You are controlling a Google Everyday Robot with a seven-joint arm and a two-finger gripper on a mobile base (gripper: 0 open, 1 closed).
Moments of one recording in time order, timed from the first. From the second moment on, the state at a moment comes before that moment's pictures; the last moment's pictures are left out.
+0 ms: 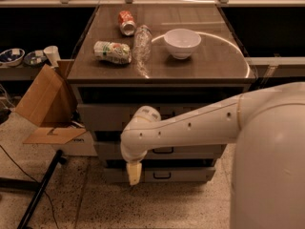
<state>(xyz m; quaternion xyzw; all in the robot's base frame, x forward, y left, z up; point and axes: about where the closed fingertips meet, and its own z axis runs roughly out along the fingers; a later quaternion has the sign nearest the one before) 0.533 0.084 0.529 -0.79 0.60 0.00 0.16</state>
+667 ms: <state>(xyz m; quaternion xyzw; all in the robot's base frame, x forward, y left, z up) 0.551 0.108 0.493 -0.77 0.62 0.01 0.15</state>
